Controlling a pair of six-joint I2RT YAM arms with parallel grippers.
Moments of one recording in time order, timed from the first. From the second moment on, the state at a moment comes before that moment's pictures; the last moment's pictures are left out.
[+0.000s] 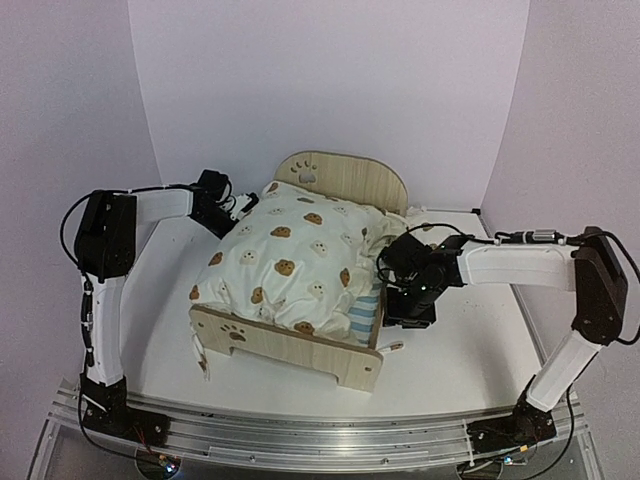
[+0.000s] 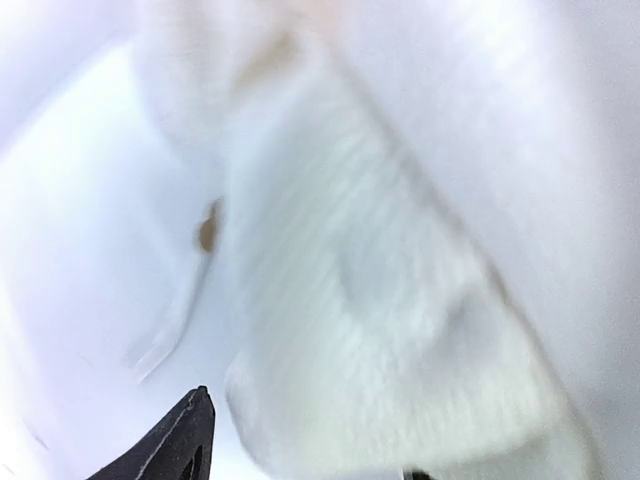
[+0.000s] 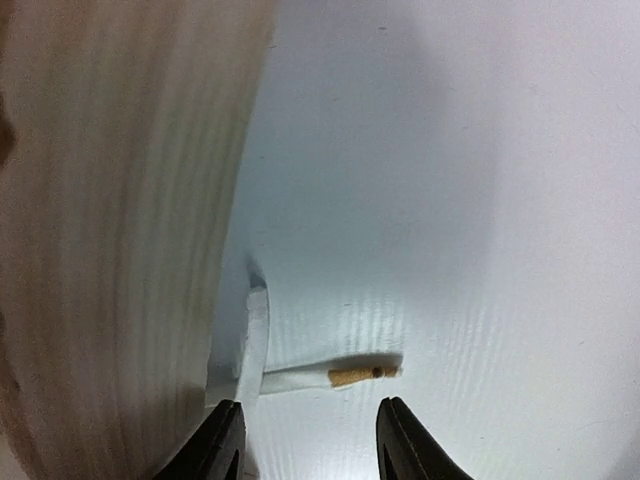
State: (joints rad) left arm -0.32 2.18 1.72 -0.50 0.26 0.35; right arm 0.77 1.67 1.11 -0.73 0.02 0.81
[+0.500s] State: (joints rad) left arm -0.27 2.33 2.08 -0.40 0.29 0.49; right arm 0.99 1.88 1.33 -0.50 -0.01 0.77
